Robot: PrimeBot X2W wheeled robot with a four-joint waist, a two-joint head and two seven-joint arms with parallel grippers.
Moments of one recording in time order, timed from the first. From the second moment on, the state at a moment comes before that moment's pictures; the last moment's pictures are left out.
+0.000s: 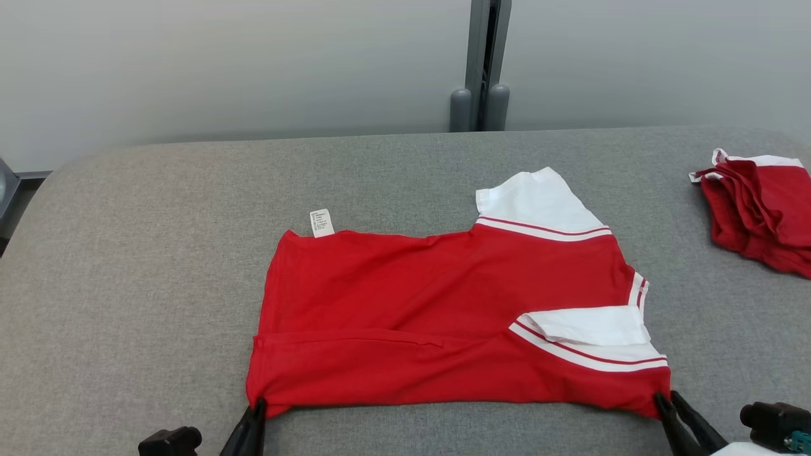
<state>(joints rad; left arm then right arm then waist) -0.01 0.15 -0.32 0.52 -0.68 -0.07 -0.26 0.04 -0.28 0.22 0.38 0.62 0.13 -0.11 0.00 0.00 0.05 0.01</state>
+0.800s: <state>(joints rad) 0.02 0.13 -0.03 0.22 -0.39 -0.04 -0.26 0.03 -0.18 0.08 0.12 0.42 0.13 -0.23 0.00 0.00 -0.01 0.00</state>
